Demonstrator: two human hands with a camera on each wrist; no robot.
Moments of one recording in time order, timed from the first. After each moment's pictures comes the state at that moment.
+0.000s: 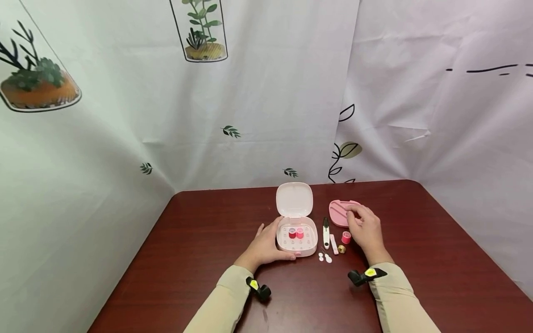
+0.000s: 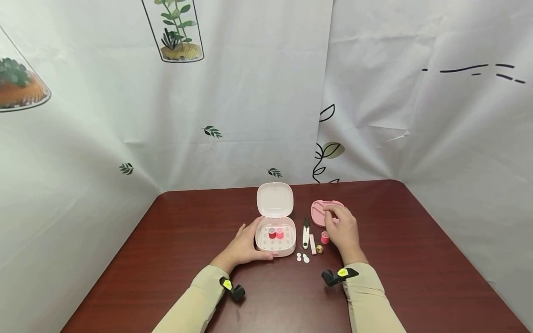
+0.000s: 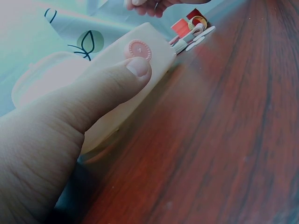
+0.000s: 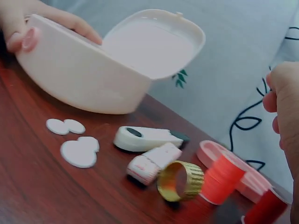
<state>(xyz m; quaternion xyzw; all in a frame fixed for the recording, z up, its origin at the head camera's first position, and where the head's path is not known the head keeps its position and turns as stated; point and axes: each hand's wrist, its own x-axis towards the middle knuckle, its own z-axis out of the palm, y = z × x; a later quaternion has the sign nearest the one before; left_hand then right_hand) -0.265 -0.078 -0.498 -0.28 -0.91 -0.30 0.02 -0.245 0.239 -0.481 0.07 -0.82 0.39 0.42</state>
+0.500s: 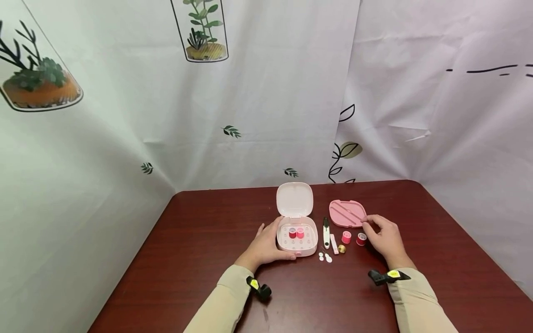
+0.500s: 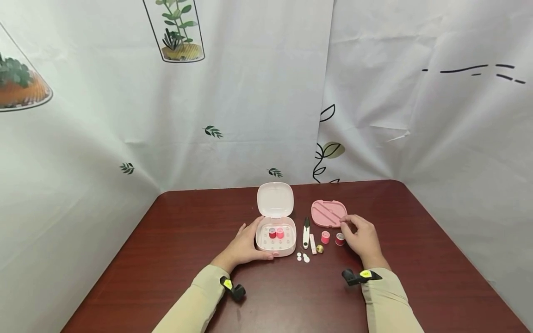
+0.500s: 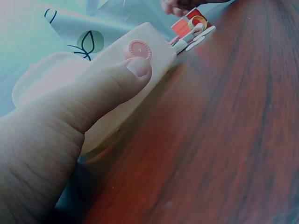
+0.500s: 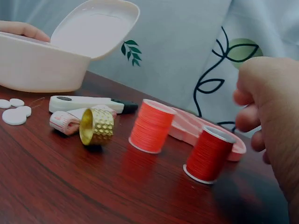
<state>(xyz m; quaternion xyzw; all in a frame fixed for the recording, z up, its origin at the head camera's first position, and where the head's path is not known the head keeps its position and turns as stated) -0.262 -0.078 -0.494 -0.28 -0.91 -0.30 0.02 -0.224 0.291 -0.497 0.06 -0.87 0.35 0.33</state>
